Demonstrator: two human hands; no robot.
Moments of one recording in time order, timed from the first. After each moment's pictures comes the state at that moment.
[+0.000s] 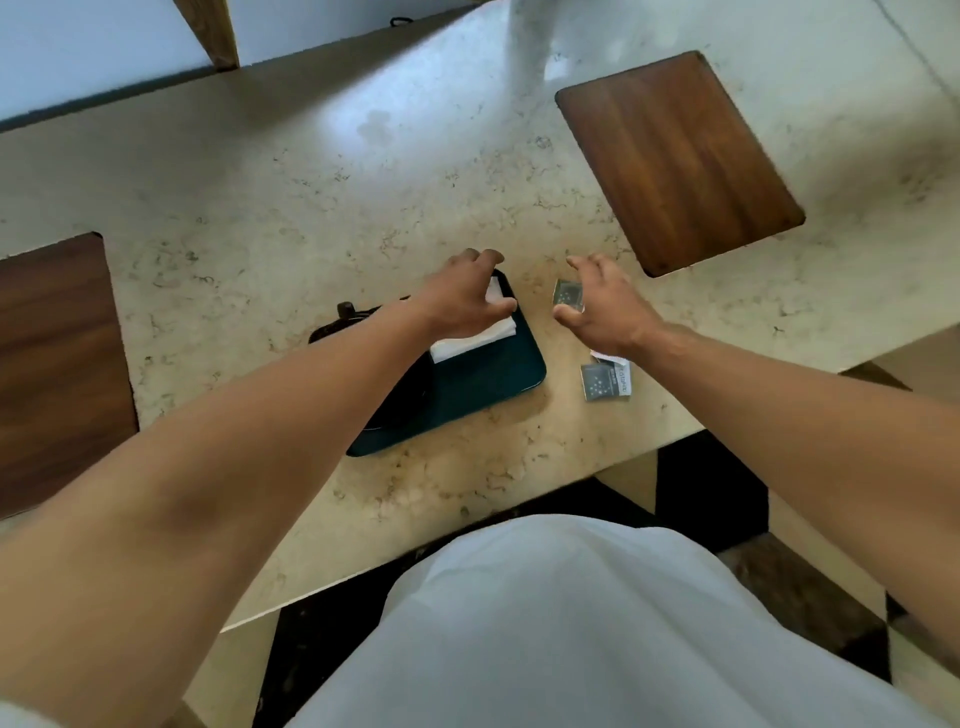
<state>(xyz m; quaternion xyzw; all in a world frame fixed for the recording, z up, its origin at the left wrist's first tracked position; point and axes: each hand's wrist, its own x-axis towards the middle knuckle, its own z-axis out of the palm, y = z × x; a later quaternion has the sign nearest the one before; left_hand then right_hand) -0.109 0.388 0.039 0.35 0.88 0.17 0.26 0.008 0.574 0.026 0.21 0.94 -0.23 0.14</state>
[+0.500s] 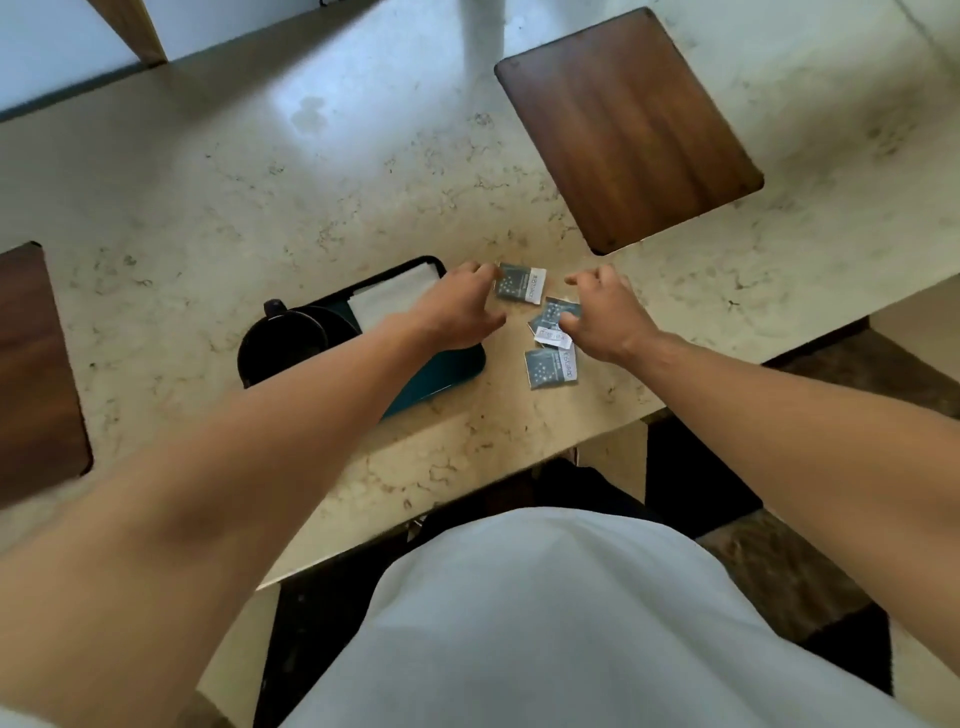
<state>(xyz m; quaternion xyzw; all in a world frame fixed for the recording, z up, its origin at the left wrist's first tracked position) -0.054 0.458 0.024 0.35 0.88 0.13 0.28 0.061 0.638 -0.003 0.23 0.93 -0.24 0.13</state>
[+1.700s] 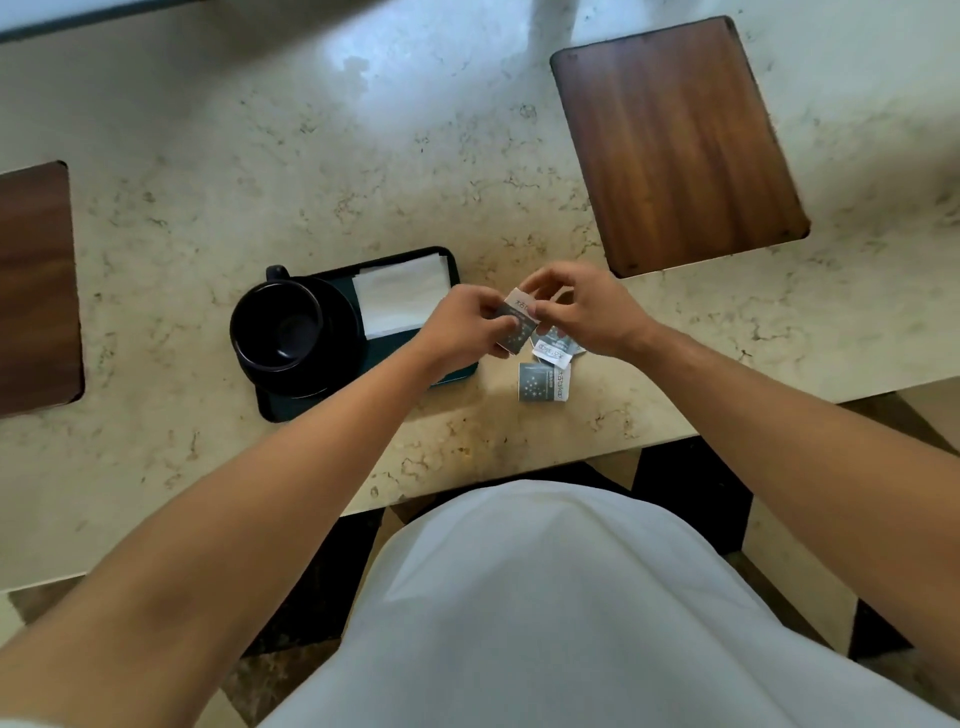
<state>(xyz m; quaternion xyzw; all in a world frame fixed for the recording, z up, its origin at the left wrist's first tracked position) -0.020 0.460 0.025 0.06 0.79 0.48 0.37 0.025 0.647 0.032 0.07 0.86 -0.48 0.15</state>
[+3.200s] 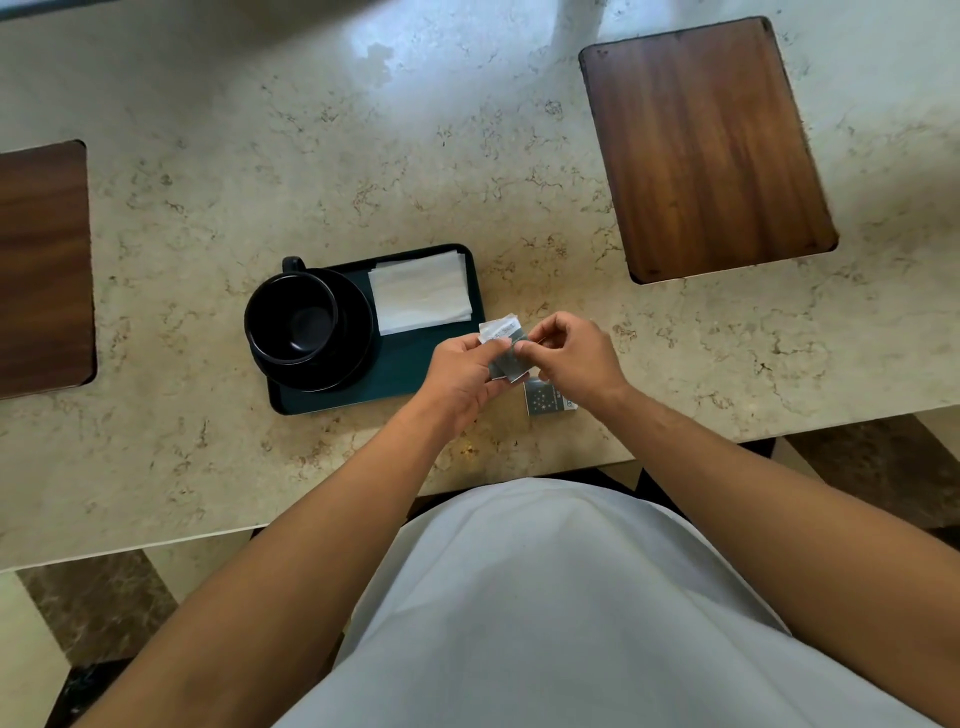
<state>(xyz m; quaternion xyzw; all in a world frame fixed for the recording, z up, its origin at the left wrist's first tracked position) 0.026 0.446 0.015 -0.28 0.55 0.70 0.36 0.056 0.596 0.000 0.25 0.81 -0.51 0.14</state>
